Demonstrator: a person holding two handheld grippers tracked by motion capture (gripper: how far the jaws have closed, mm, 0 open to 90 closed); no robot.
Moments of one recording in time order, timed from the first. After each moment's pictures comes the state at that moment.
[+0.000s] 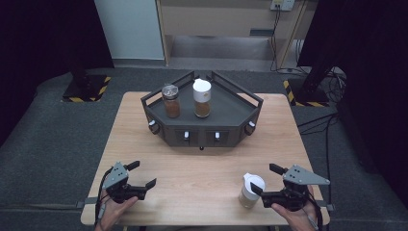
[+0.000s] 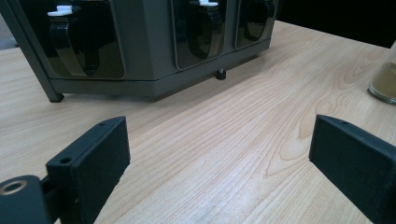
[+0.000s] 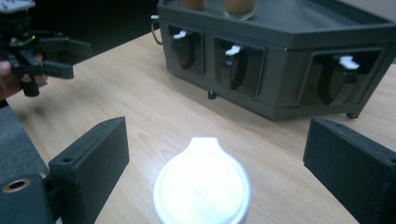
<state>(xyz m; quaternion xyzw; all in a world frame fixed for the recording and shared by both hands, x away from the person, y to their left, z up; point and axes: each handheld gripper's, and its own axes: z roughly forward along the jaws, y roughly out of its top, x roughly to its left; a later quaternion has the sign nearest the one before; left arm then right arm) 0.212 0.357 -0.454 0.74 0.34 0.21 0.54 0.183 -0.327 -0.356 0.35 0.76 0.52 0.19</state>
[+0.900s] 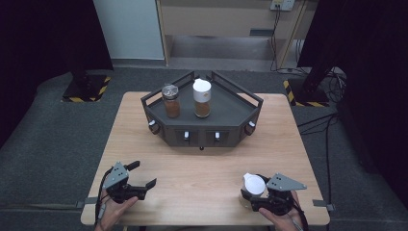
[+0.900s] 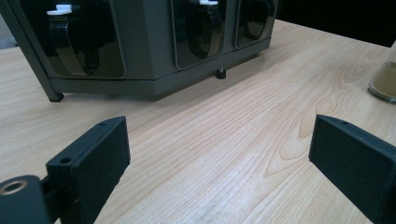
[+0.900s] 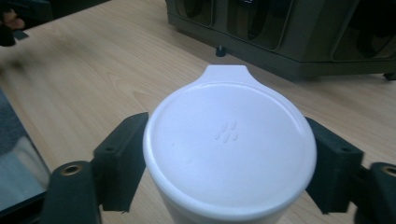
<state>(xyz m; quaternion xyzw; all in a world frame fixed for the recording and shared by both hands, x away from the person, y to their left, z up) 0.211 0.356 -0.454 0.74 0.34 0.21 0.53 0.191 -0.306 -0.394 0.34 0.79 0.47 0.18</state>
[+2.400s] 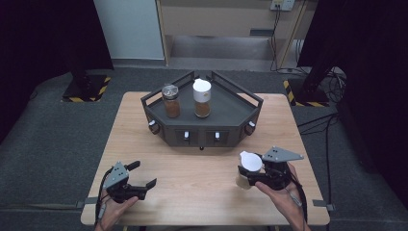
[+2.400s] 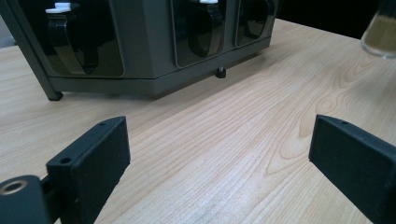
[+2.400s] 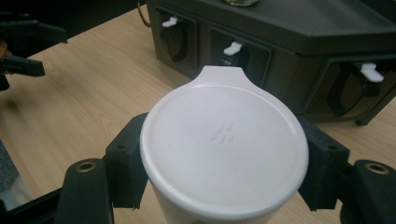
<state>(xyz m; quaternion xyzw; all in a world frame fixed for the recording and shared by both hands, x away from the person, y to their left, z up) 0.212 0.356 -0.455 0.74 0.34 0.21 0.53 0.237 -0.285 -0.322 0.36 0.80 0.46 0.17</state>
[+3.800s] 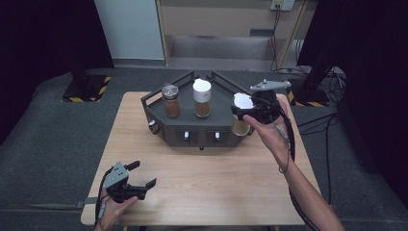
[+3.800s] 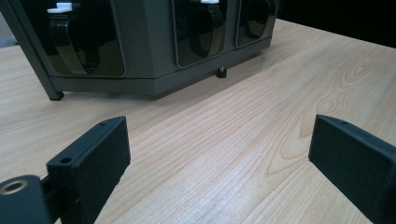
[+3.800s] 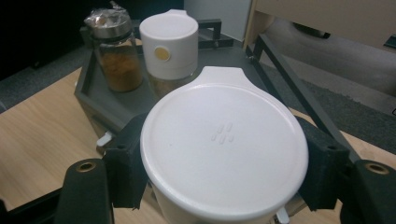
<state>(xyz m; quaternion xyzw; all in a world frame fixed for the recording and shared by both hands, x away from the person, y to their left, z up) 0.212 0.356 -0.454 0.74 0.34 0.21 0.53 0.345 -0.230 -0.216 0.39 0.78 0.43 0.23</state>
